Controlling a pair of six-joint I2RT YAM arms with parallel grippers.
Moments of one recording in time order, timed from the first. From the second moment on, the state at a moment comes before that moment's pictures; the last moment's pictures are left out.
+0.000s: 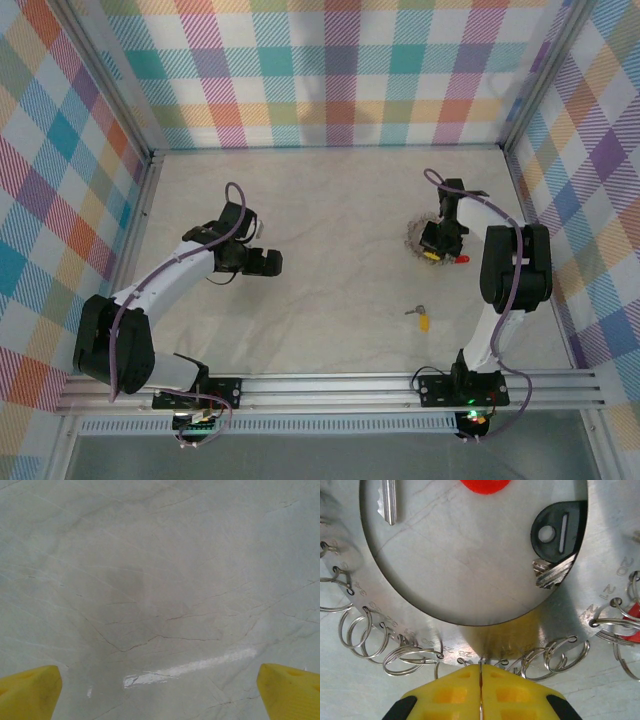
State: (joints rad) left arm -0.38 1.39 0.96 -0.74 0.06 -0.26; right arm 0.05 1.85 1.24 -0.87 -0.11 0.48
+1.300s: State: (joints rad) left arm -0.17 1.13 0.94 -0.66 0.48 -0.41; right arm 0.63 2.01 1.56 -0.84 -0.17 0.15
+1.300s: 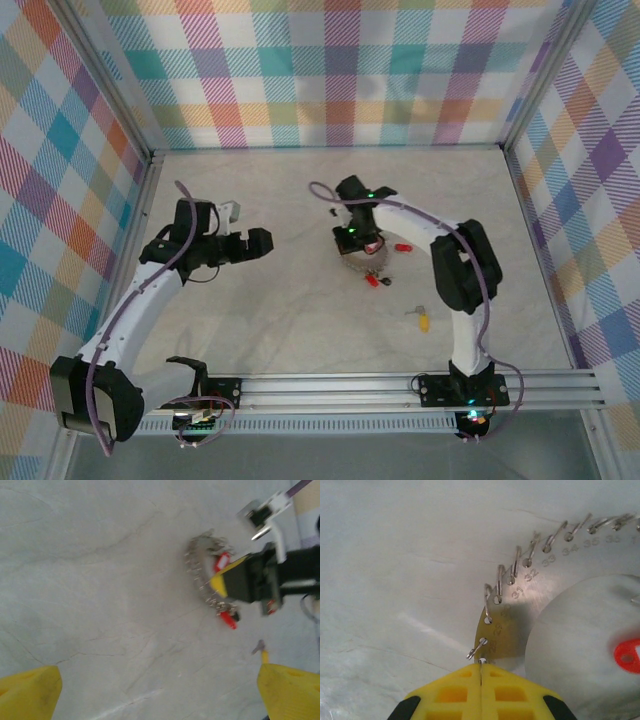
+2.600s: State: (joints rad) left arm -0.07 1.12 0.85 -0.55 0.56 -0.68; right arm 0.60 1.90 1.32 -0.89 -0.03 -0.19
